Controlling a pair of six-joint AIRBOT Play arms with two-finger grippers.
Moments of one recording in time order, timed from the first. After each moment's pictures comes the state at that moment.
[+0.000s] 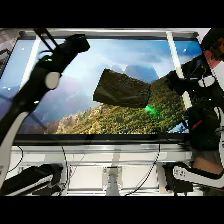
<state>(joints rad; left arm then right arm) -0.39 -1.18 1.30 1.50 -0.20 -1.88 -0.25 -1.37 1.09 -0.72 0.95 1.45</state>
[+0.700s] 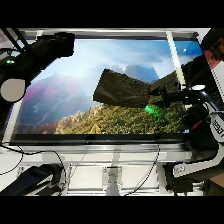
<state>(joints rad) -0.39 -0.97 1.30 1.52 -0.46 -1.81 -0.28 -1.66 1.09 -0.57 1.19 1.41</state>
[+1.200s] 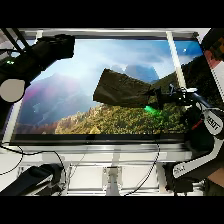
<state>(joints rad) -0.39 -0.97 1.30 1.52 -0.48 -1.81 -0.23 -1.76 1.09 -0.45 1.16 1.44</state>
